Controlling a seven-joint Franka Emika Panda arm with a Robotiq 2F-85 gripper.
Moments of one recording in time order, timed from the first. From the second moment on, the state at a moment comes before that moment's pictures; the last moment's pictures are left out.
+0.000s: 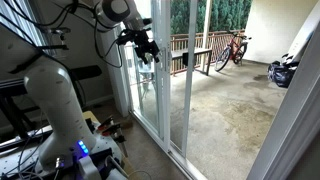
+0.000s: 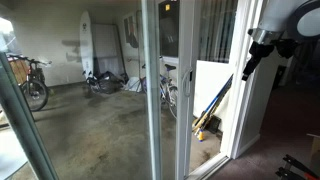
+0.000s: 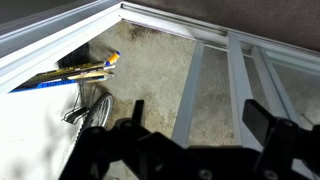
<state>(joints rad) -0.08 -0.62 0.11 -2.67 -0.24 2.33 0.07</state>
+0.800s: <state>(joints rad) -0.07 -0.61 0.11 -2.66 -0.24 2.33 0.07</state>
